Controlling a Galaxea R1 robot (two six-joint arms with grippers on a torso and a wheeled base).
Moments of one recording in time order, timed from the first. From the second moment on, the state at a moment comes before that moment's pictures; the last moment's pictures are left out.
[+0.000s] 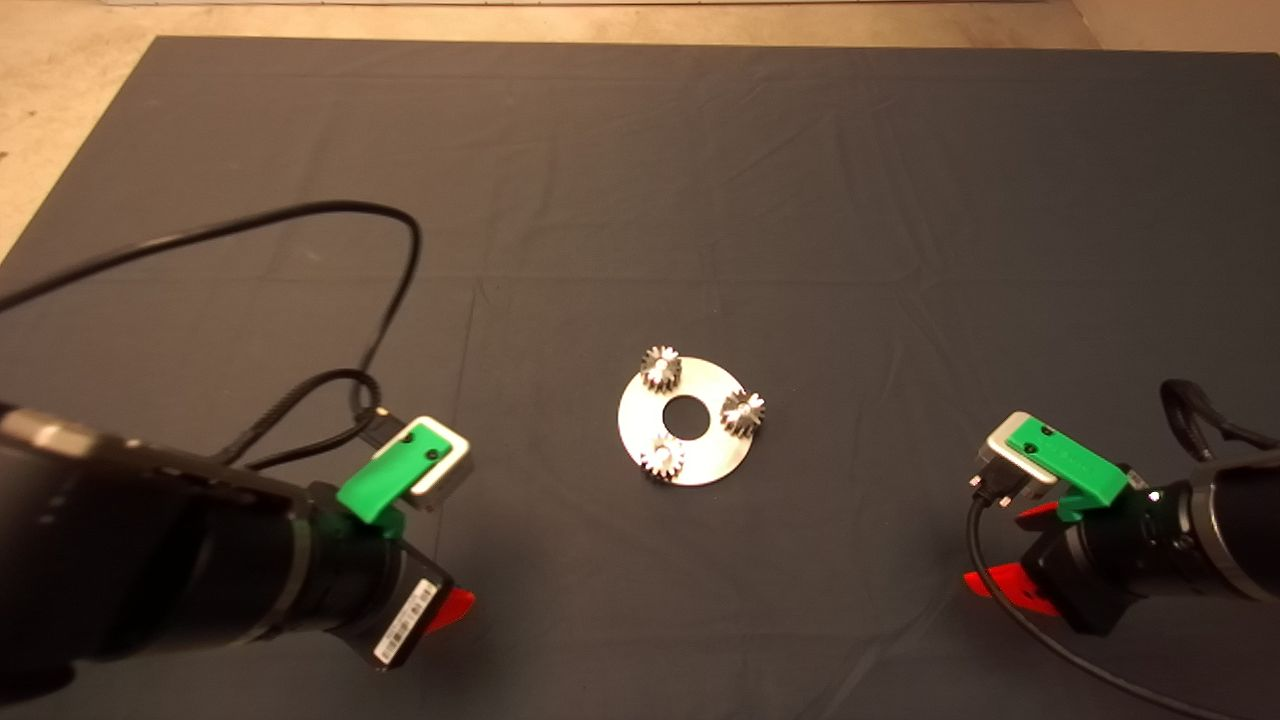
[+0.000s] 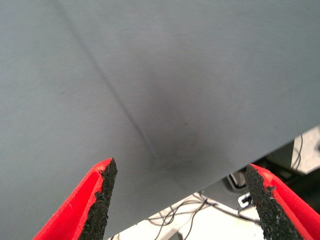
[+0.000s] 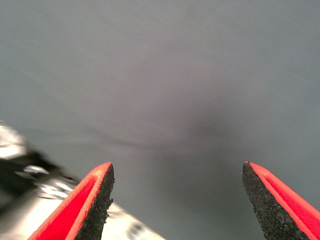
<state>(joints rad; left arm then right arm) -0.37 2.20 -0.30 0.52 1.53 -1.38 0.24 2.04 -0.34 -0.54 -1.42 1.13</state>
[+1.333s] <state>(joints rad) 0.07 2.17 -0.28 0.92 1.53 -1.48 -0.05 2.00 -0.34 -0.81 -1.35 1.25</state>
